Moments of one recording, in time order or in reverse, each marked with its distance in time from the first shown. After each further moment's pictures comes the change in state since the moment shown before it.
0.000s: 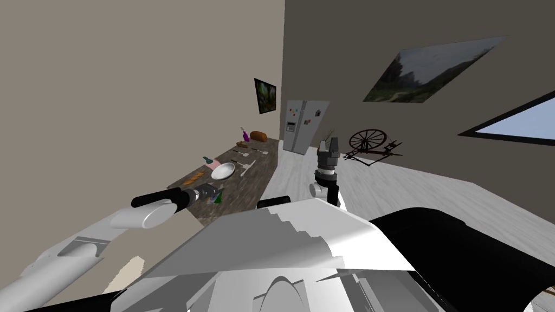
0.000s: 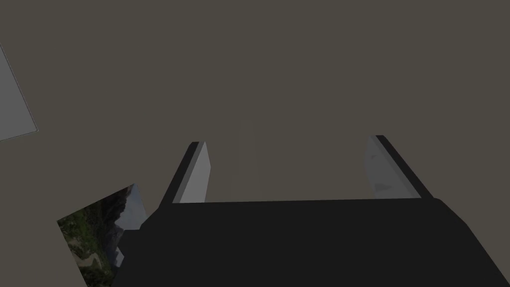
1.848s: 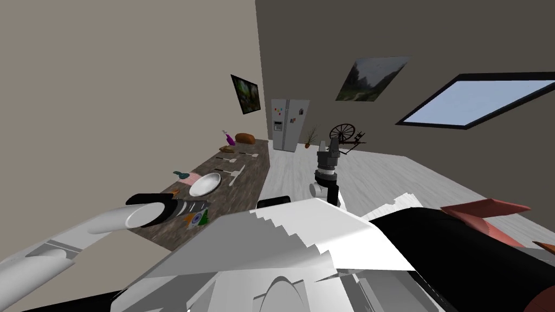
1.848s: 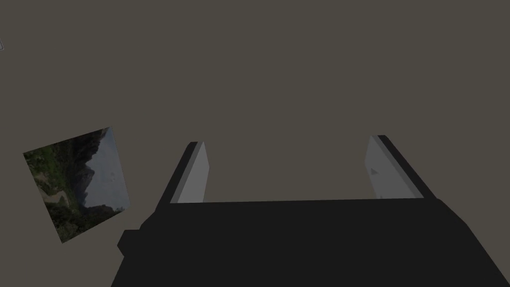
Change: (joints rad) left arm 0.017 0.148 -0.042 0.153 0.227 0.285 0.280; right arm 0.000 0.000 0.000 0.000 0.000 0.000 0.000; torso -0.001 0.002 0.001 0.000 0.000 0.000
